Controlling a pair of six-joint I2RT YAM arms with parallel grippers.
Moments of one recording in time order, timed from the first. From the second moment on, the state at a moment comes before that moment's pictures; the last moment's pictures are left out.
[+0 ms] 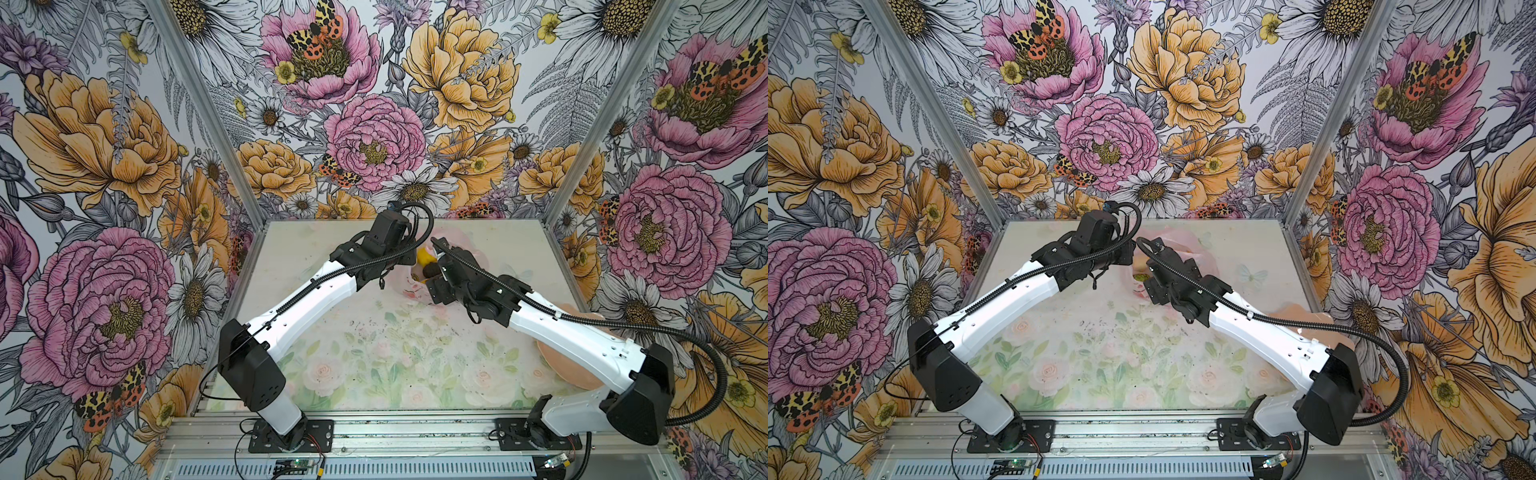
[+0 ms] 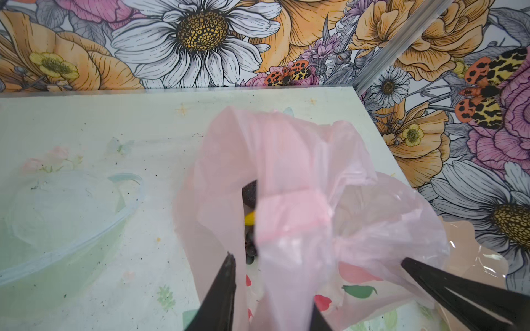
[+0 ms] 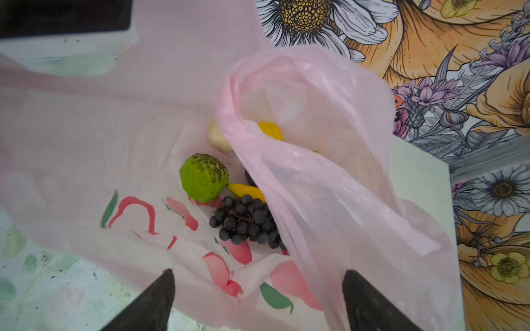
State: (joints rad) left arm -0.69 1.61 1.56 -0.56 -0.15 -0.48; right arm 0.76 1.42 1.28 -0.65 0.47 0.09
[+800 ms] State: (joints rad) left arm -0.55 1.54 1.45 -0.46 -0.01 -0.59; right arm 0.56 1.59 1.53 -0.64 0.68 0.15
